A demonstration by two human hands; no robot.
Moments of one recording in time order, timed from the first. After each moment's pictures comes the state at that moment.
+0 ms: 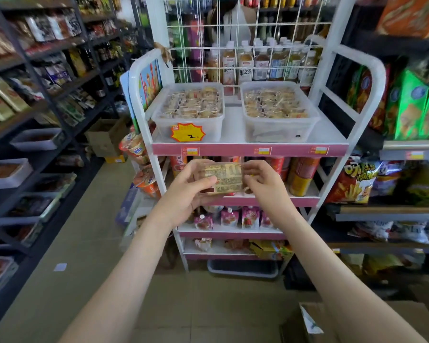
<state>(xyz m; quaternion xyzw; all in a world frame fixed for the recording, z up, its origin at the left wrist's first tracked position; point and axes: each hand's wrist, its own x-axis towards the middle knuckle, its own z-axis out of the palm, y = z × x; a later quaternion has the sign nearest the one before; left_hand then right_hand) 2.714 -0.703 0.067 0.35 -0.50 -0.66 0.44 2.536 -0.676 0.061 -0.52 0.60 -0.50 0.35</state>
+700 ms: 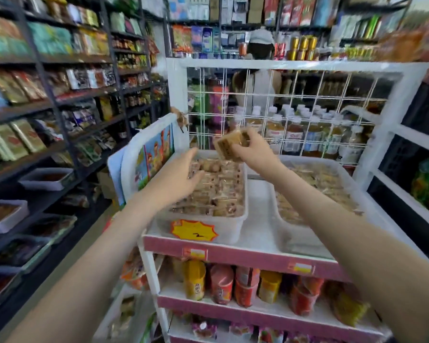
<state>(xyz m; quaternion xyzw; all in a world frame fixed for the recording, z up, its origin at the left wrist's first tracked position) 2.720 -0.975 0.159 0.54 -0.79 -0.09 0.26 2.525 -1.014 0.177 -0.67 0.53 -0.45 0.26</state>
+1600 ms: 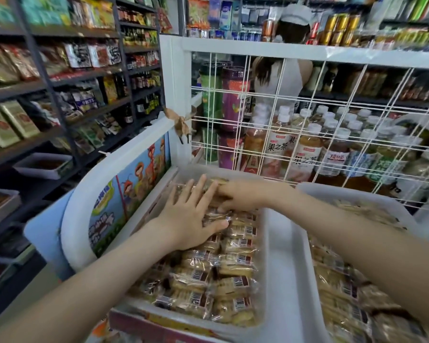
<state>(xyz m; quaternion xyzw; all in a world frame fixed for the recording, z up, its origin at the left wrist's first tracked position) 2.701 -1.097 0.104 0.58 -0.81 -0.03 -0.05 2.542 -1.165 0.135 -0.90 0.41 0.10 0.09</state>
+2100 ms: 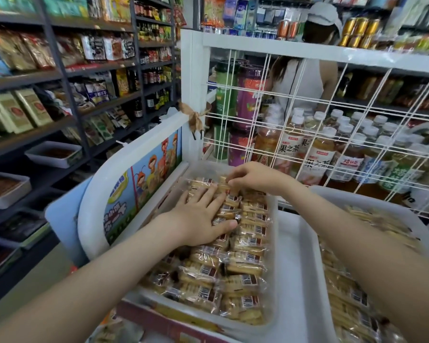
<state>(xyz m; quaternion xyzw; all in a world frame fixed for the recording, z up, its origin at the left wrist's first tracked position) 2.702 -1.095 0.103 0.57 -0.81 -0.10 -0.09 2.532 -1.194 0.134 -0.82 0.50 -0.09 0.27</state>
